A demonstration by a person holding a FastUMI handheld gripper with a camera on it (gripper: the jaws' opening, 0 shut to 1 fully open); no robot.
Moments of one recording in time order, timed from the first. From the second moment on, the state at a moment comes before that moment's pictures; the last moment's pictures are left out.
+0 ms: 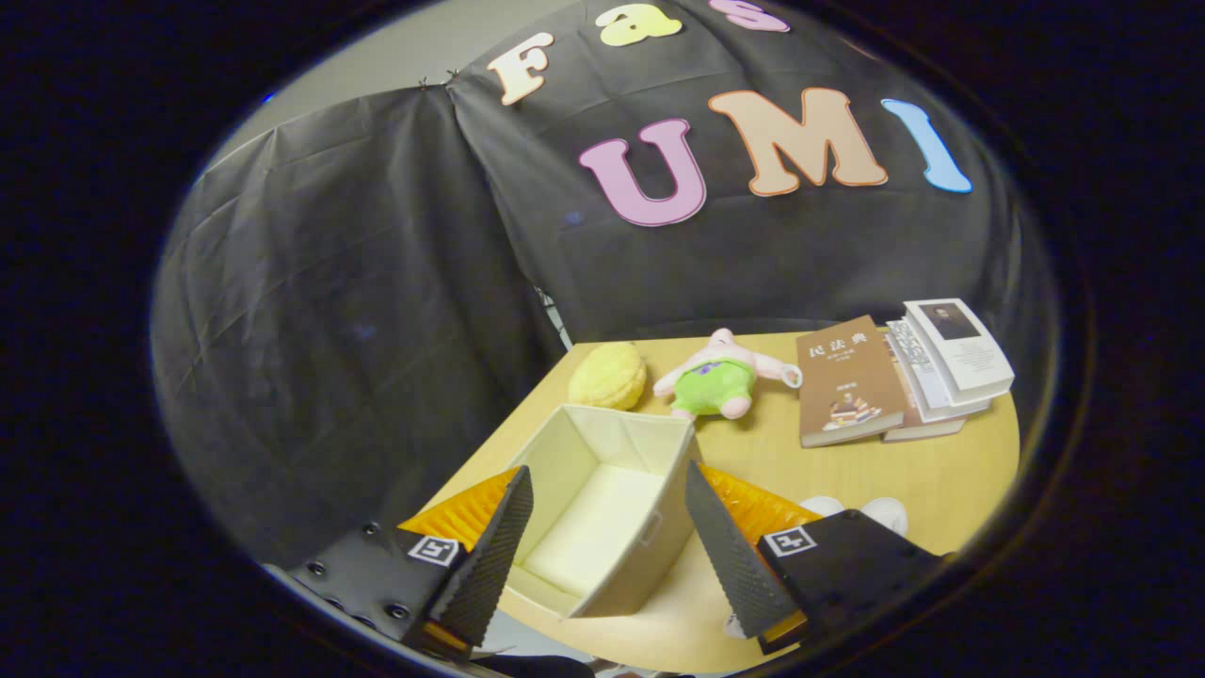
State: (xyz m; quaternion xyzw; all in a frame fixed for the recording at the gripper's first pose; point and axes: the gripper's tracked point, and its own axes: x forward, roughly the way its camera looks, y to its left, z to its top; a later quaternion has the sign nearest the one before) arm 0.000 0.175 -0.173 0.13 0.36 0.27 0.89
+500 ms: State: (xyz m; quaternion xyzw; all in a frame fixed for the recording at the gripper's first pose) arm 0.002 0.090 -0.240 0.09 0.41 0.24 0.88
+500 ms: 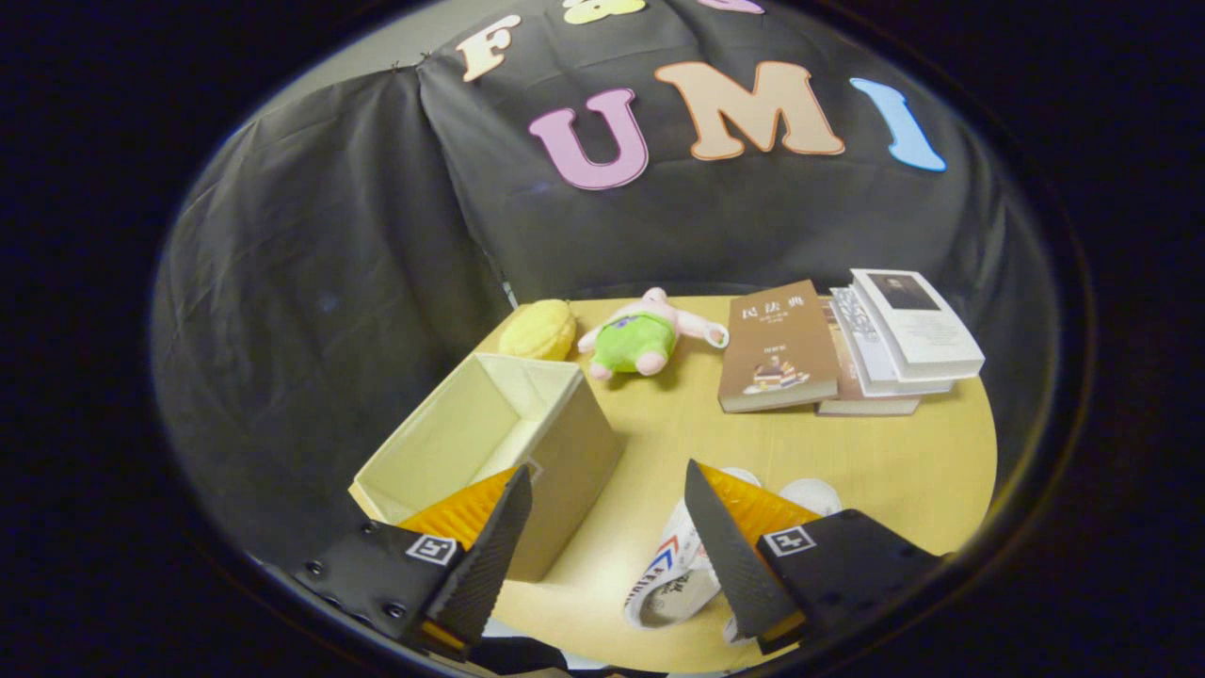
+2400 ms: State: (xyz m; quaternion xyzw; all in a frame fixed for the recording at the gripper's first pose) arm -0.041 0.019 -0.403 0.02 0.63 0.16 0.76
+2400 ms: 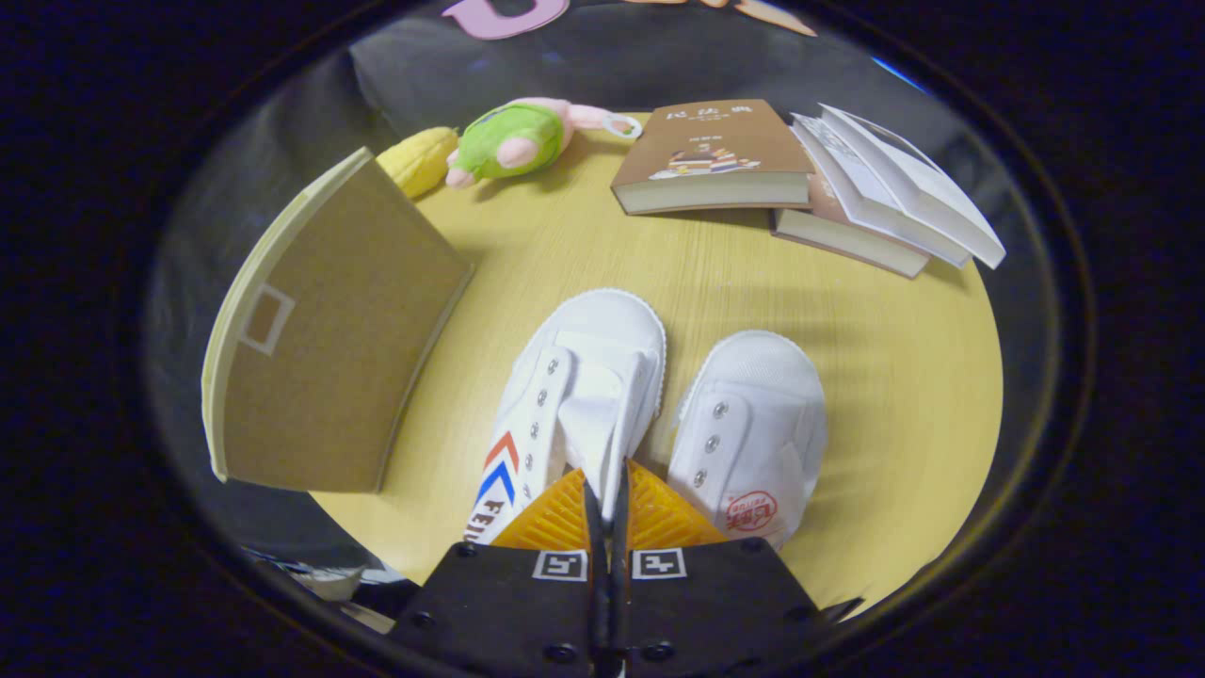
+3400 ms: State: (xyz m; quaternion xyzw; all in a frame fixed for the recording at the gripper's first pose) arm -0.024 0.086 -0.262 0.23 0.58 0.13 0.77
